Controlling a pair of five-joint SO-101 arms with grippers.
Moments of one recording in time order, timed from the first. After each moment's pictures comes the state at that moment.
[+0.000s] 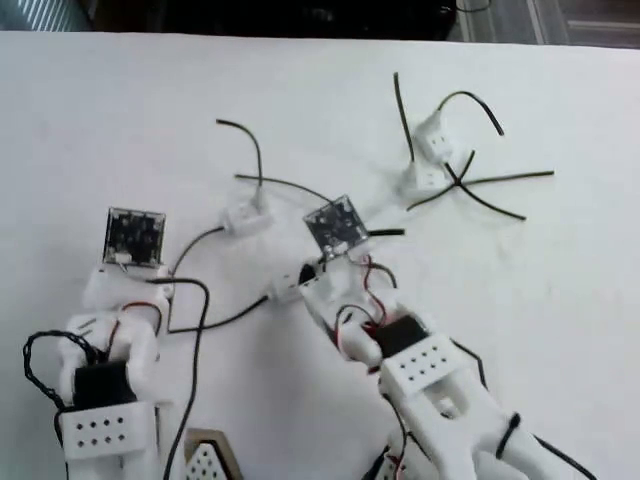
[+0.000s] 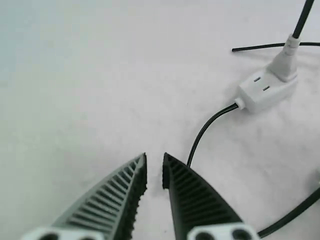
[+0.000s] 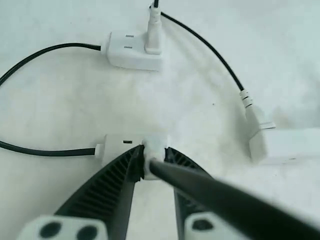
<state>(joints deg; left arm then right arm) -14.7 -83.5 80.1 52.6 -16.3 -33.4 -41.8 70.0 25.1 4.6</state>
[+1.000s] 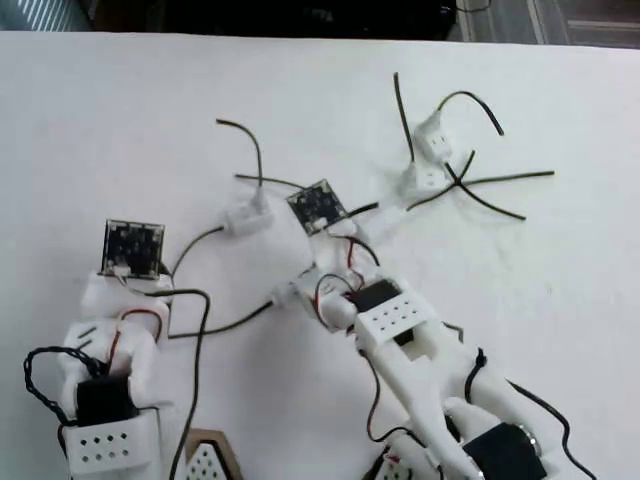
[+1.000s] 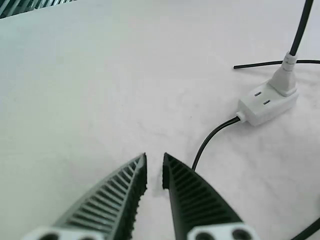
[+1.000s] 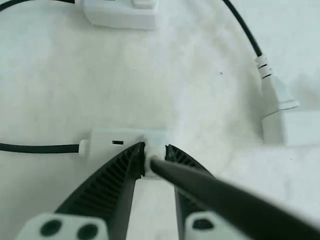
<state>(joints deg) -14.7 -89.9 82.4 52.6 -16.3 -32.0 -22.7 59.7 28.9 4.3</state>
